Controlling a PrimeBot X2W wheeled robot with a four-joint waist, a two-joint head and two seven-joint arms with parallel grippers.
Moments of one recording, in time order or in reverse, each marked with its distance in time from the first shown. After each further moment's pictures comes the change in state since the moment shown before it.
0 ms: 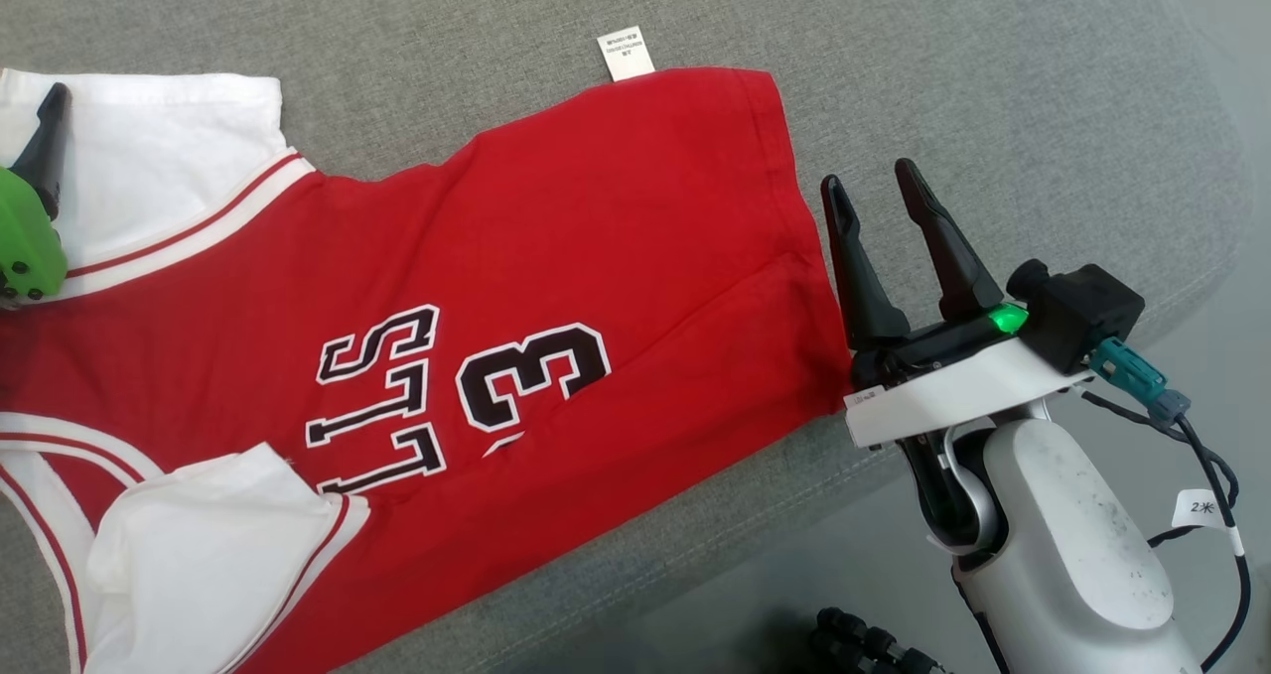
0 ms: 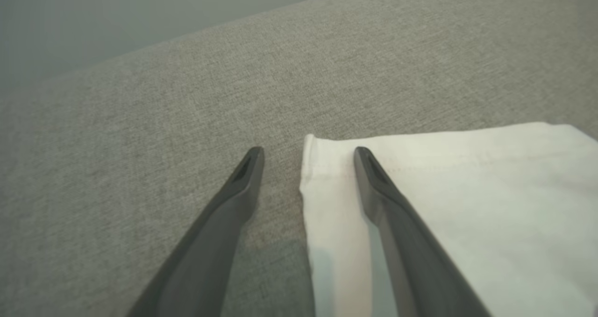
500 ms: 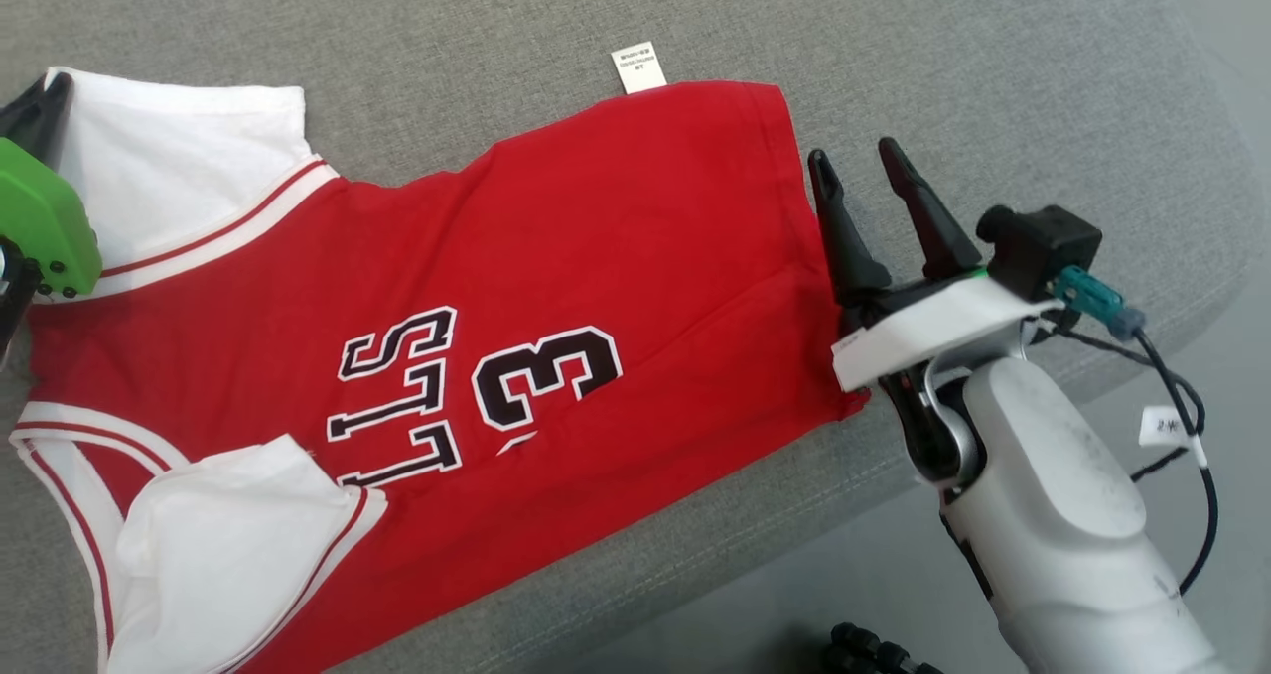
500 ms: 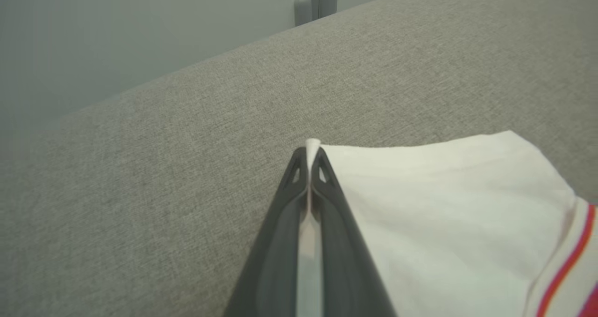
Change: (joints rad) left arm -0.055 -0.002 -0.143 0.021 -0.049 0.000 -0.049; right arm -0.132 -0.001 0.009 0.213 0.030 0.000 -0.001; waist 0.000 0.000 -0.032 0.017
